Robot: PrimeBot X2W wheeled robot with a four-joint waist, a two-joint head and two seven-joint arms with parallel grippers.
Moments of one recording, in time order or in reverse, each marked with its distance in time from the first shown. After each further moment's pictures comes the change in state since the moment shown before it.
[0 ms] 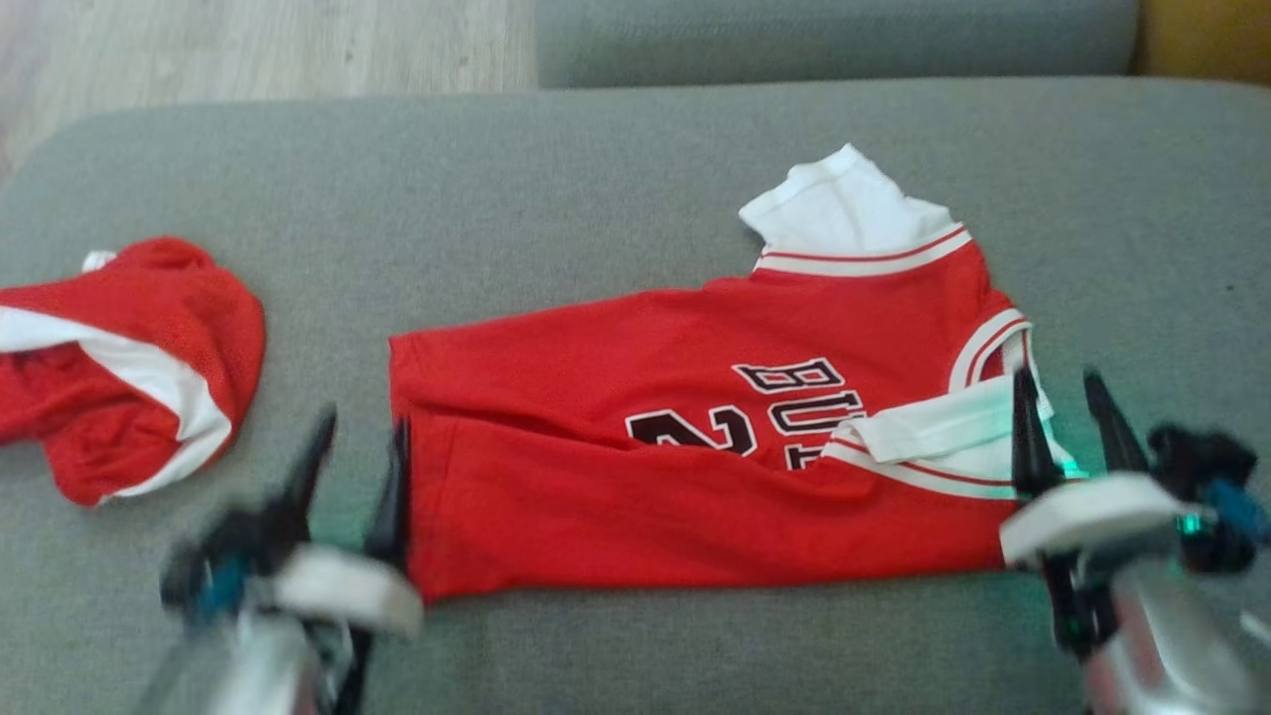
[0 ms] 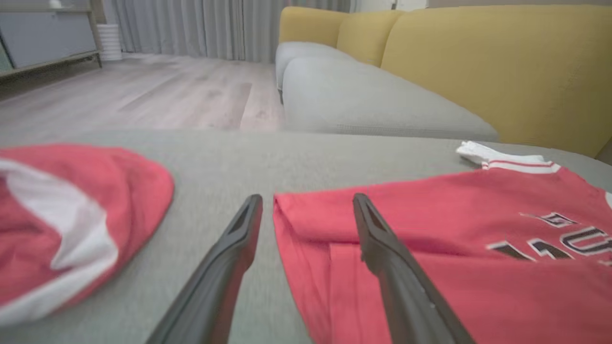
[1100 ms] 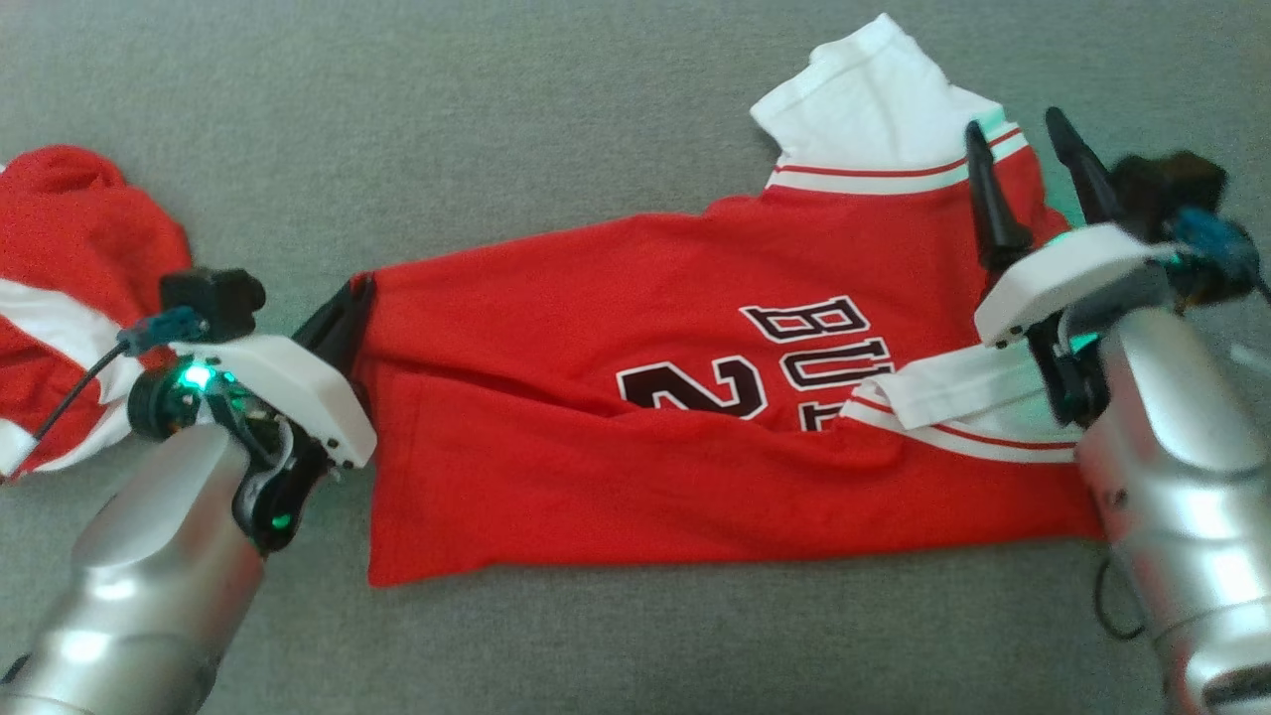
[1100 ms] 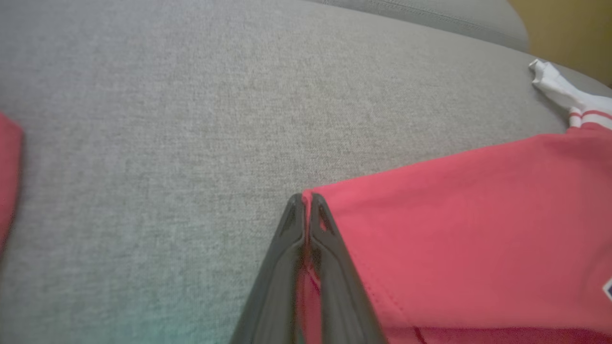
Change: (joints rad) left arm -0.475 0.272 -0.546 0.199 -0.676 0.000 0.336; right arm -0.423 -0.062 0.193 0.126 -0.033 0.000 0.063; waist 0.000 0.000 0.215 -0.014
